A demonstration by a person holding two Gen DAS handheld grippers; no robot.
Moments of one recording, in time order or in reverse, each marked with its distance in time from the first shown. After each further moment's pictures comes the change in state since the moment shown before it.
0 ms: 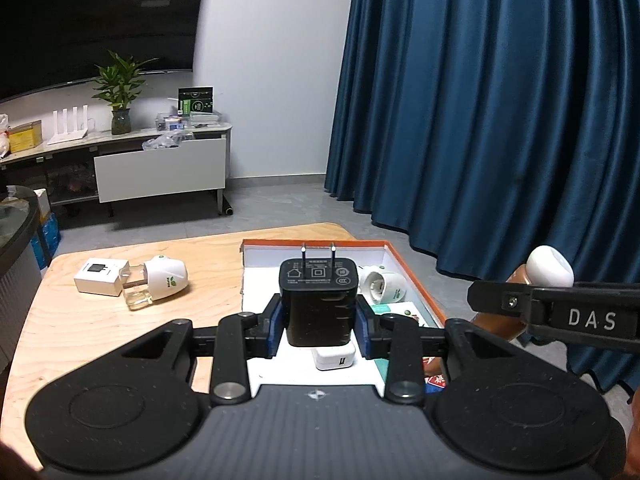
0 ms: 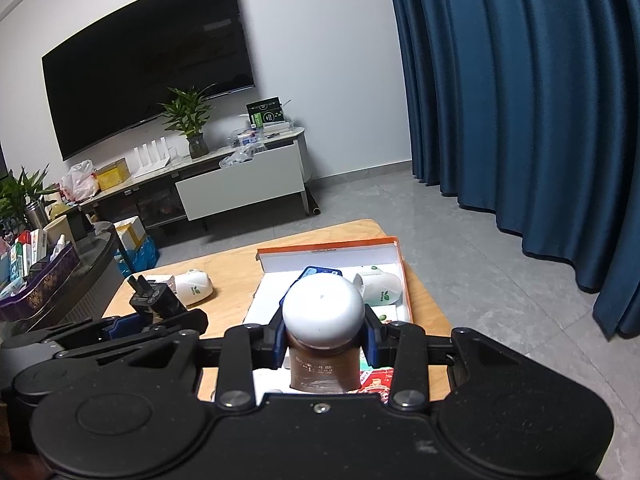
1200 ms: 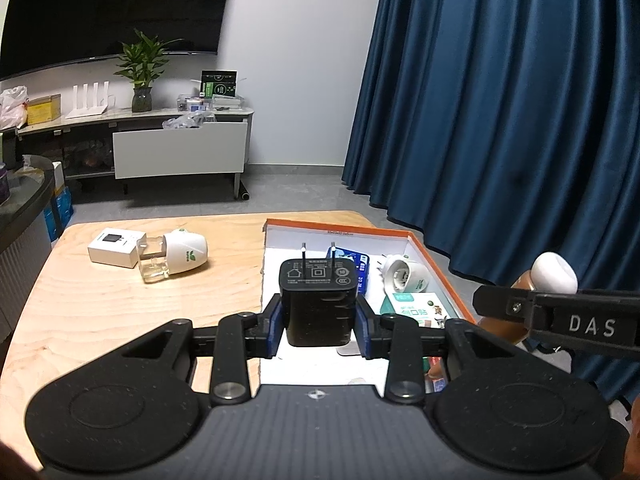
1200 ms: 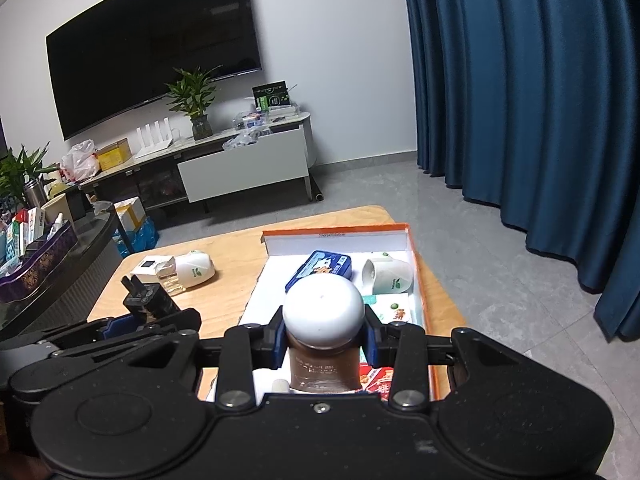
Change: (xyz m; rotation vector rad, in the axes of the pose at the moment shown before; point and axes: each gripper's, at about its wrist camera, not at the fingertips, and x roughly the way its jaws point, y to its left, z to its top) left arm 0.009 0.015 -0.001 -0.077 0.027 0.033; right arm 0.019 0.008 -0.005 -0.041 0.050 0.004
